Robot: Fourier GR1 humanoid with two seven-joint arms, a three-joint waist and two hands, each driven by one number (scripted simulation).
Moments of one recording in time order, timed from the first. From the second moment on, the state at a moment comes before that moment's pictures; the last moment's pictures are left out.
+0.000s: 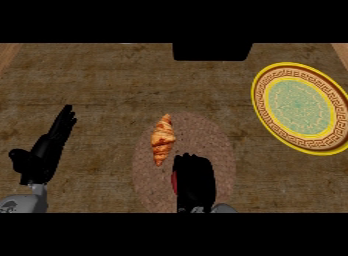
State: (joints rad) left arm -0.07 0.30 -0.02 -1.32 0.12 0.00 -0.13; right arm -0.29 0.00 0.81 -1.44 0.93 0.08 0.96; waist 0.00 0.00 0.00
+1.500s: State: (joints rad) left arm 0.00 0.29 -0.01 -1.38 0.10 0.02 -0.13; right arm 0.33 -0.88 -0.48 -1.49 0.17 -0.21 -0.21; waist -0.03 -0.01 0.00
